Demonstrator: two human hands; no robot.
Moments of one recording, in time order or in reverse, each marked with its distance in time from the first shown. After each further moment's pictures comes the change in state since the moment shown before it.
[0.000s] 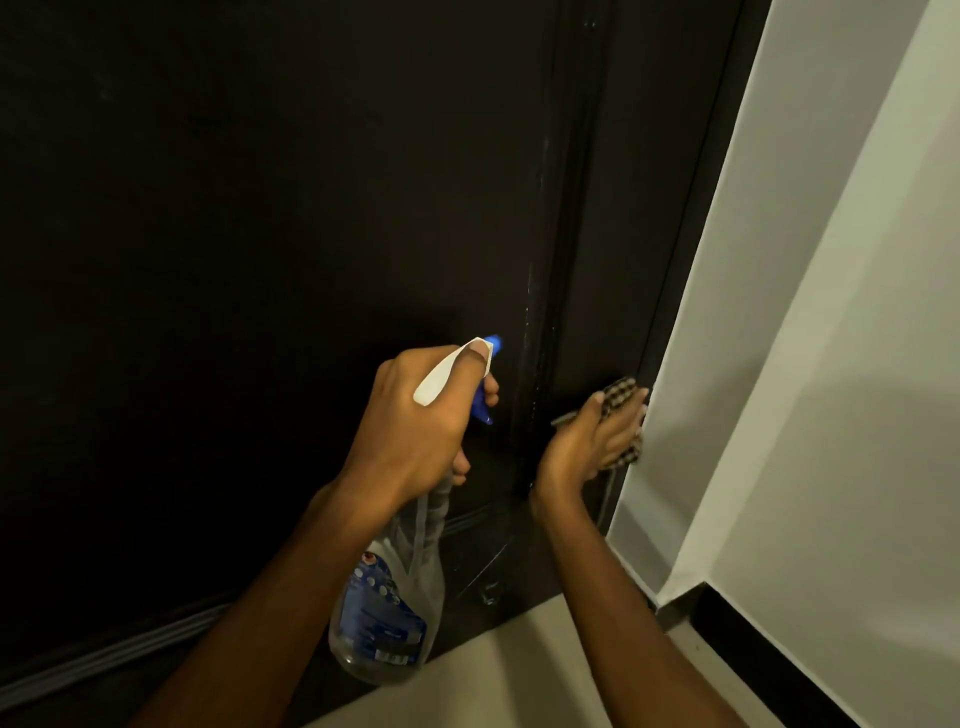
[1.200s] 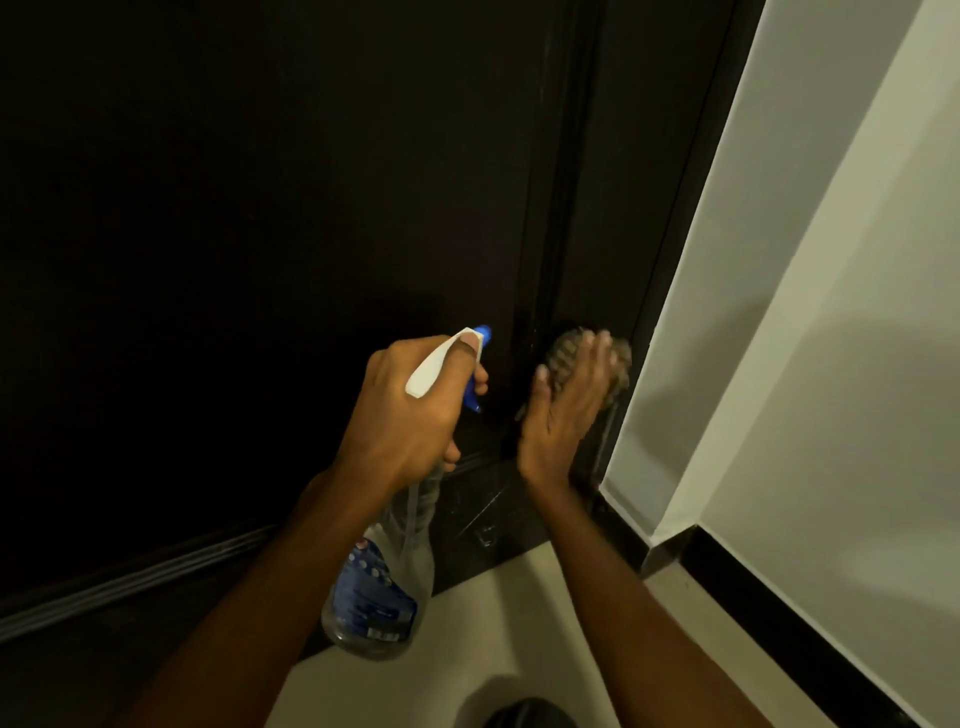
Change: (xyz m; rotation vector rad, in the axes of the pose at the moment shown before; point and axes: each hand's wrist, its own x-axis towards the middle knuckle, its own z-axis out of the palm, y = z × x) left_hand -0.008 -0.030 0.055 0.055 0.018 -0.061; right_hand 0.030 0.066 -0.036 -0.280 -0.208 -0.555
